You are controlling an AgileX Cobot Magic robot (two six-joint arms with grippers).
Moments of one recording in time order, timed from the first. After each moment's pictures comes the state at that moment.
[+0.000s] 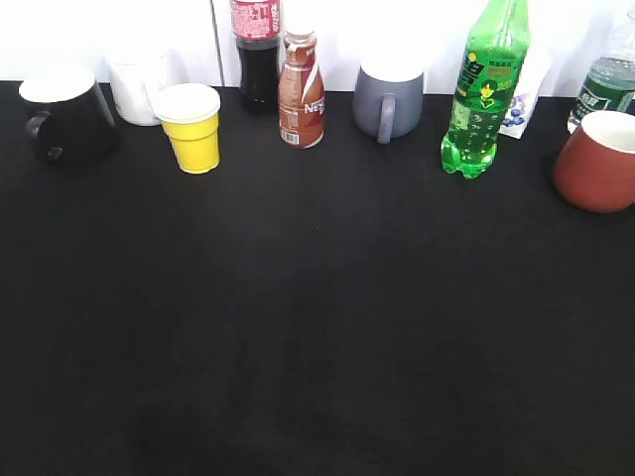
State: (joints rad) left arm -0.06 -0.01 -0.52 -0.02 1.06 -0.03; right arm -0.01 -0.01 -0.51 0.01 1.04 0.07
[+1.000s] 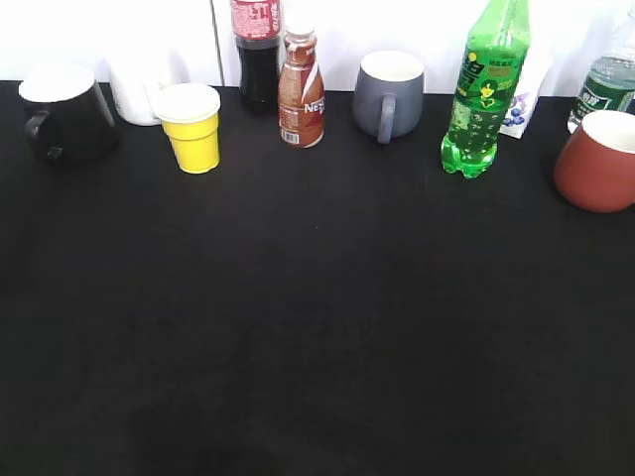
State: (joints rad) left arm -0.14 1.03 -0.28 0.04 -0.61 -0.04; right arm -0.01 -0.01 -0.51 0.01 1.04 0.07
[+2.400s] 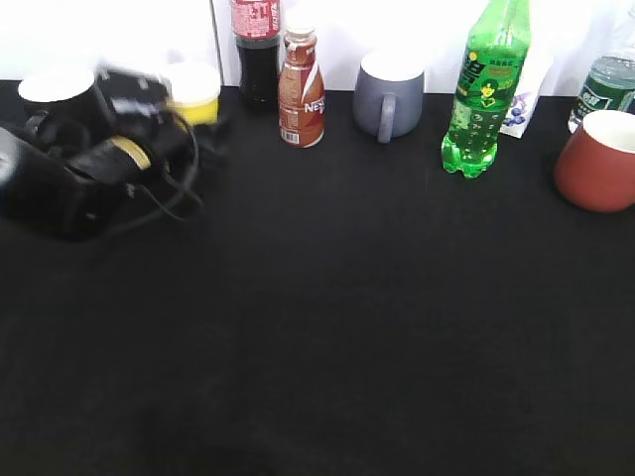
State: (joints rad) left arm -0.30 2.18 -1.08 0.19 -0.87 -0.10; right arm -0.01 -0.01 -0.51 0.01 1.04 0.07
